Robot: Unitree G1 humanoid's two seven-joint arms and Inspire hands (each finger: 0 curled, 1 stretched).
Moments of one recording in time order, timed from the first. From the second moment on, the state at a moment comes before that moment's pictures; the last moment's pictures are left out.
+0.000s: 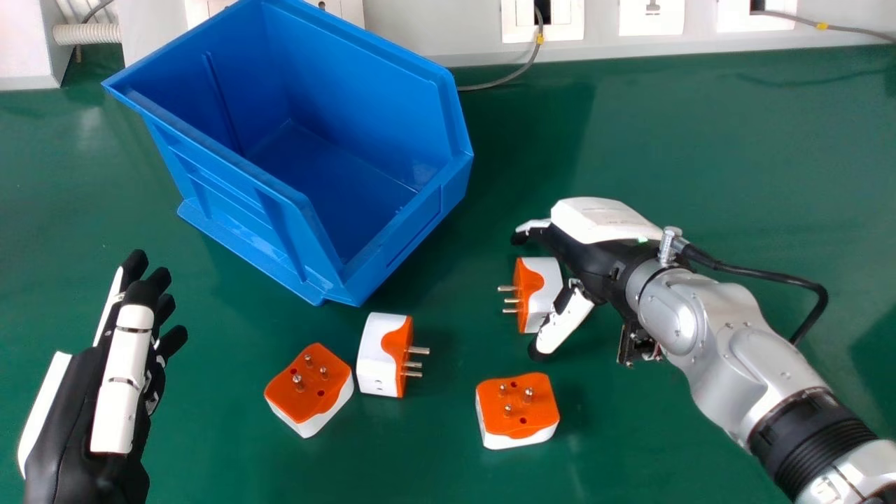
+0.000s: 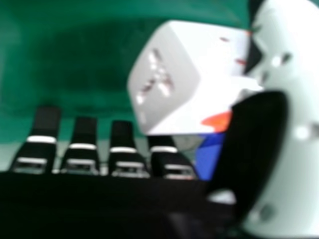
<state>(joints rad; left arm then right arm) 0.41 0.18 0.30 -0.34 -0.24 0.01 -0.21 -0.70 -0.34 0.53 0.65 -0.73 0.08 0.23</state>
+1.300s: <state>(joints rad) 0.43 0.17 0.31 -0.38 -0.24 0.04 -0.20 -0.74 -0.32 0.59 0.70 -0.80 0.03 0.18</state>
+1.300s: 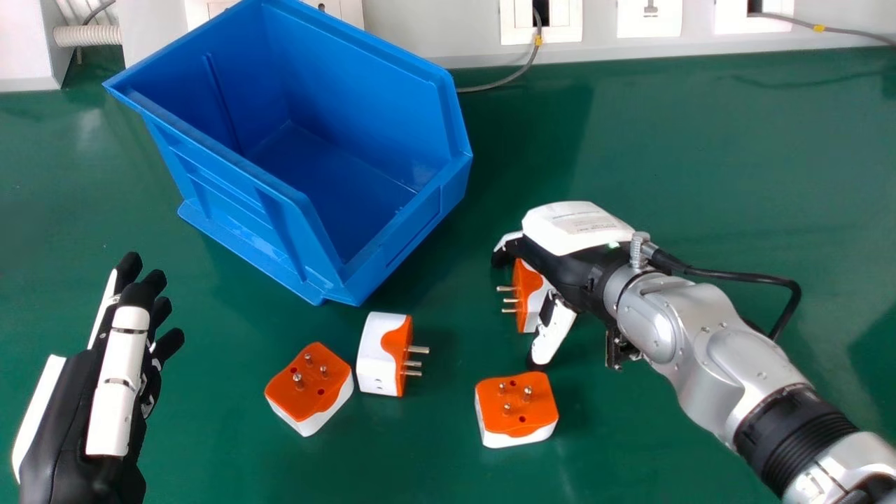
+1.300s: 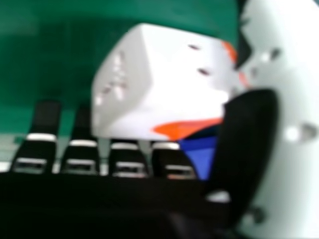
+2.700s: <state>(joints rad) 0.43 0.19 0.34 -0.42 -0.26 0.09 -0.21 -0.74 -0.32 0.66 0.90 -0.92 -0.16 -0.33</state>
